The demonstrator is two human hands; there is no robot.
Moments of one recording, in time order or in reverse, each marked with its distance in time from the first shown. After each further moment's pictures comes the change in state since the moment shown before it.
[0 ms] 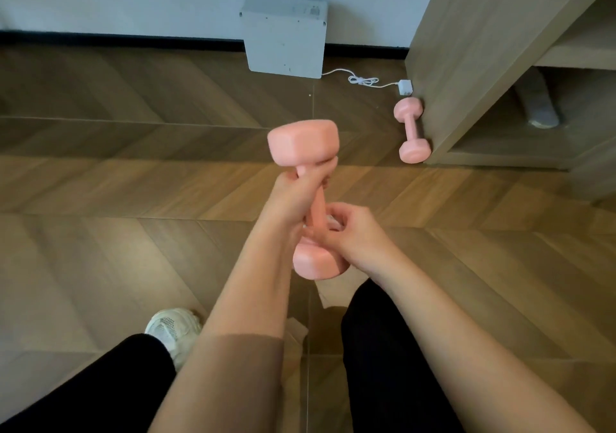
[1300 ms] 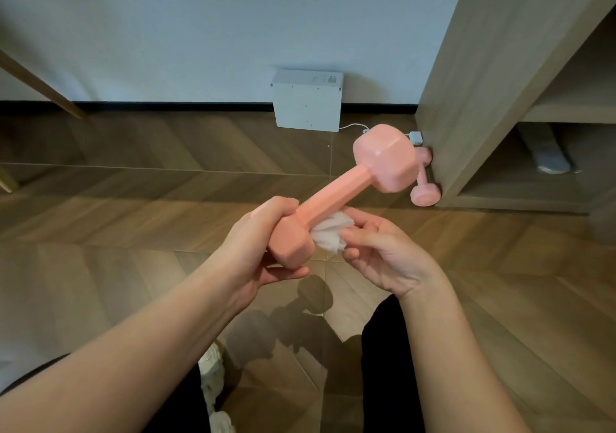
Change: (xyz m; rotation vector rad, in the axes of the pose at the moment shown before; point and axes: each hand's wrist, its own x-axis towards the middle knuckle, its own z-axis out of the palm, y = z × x) left_hand -0.108 0.059 -0.040 0.031 -0.012 -0.105; right_hand -0.022 -0.046 -0.035 0.914 -0.407 -0.016
